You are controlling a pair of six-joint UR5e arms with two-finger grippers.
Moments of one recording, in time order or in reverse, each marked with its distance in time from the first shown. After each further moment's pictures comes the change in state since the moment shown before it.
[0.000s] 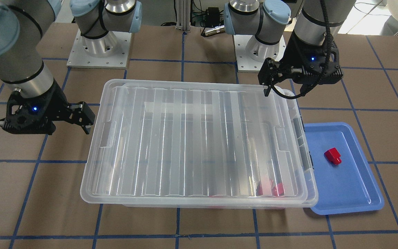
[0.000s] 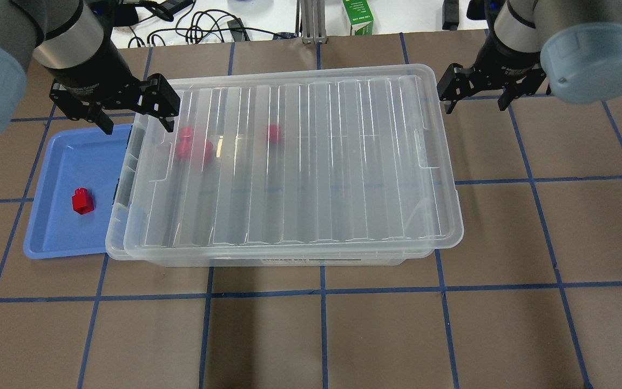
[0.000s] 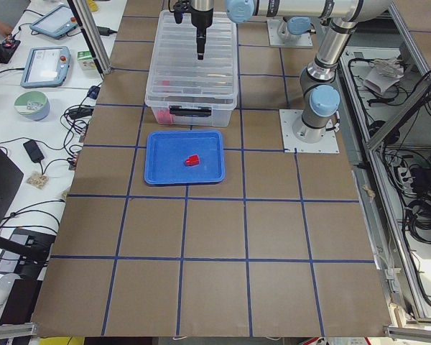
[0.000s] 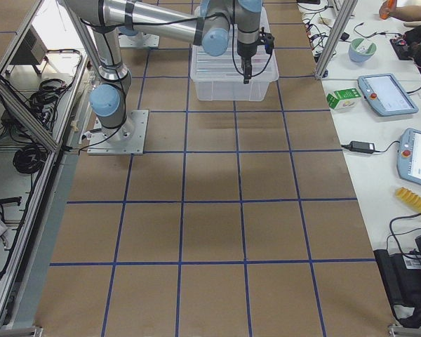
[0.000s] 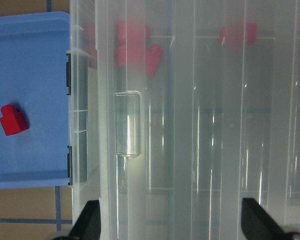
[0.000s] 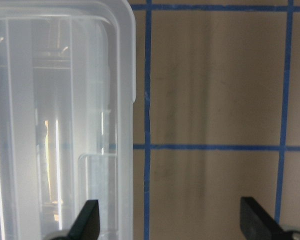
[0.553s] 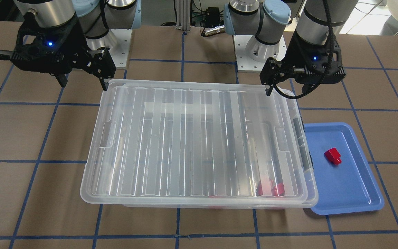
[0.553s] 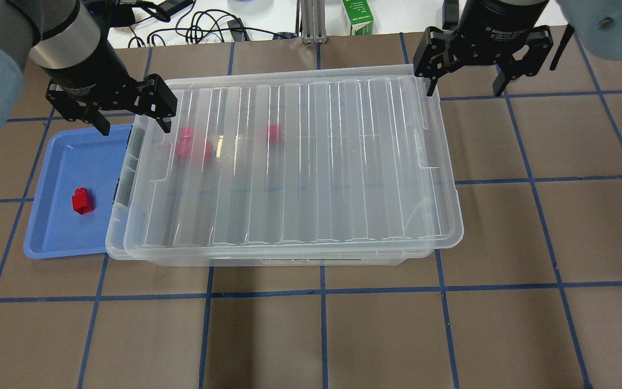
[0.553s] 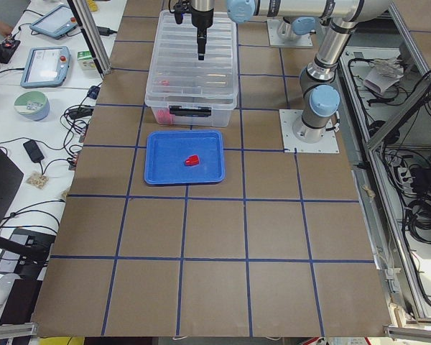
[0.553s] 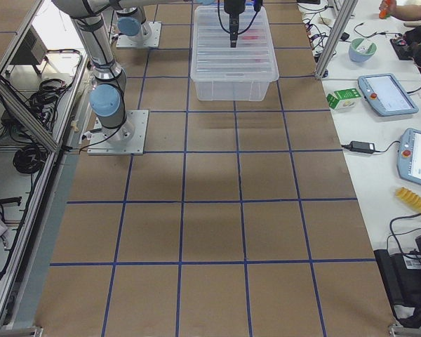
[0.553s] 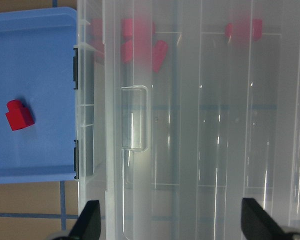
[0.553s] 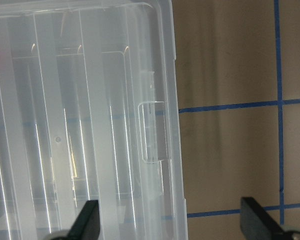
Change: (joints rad) left arm 0.002 -0.002 -0.001 -0.003 0.005 -0.007; right arm 0.126 -0.062 -0.138 0.212 -0.037 0.212
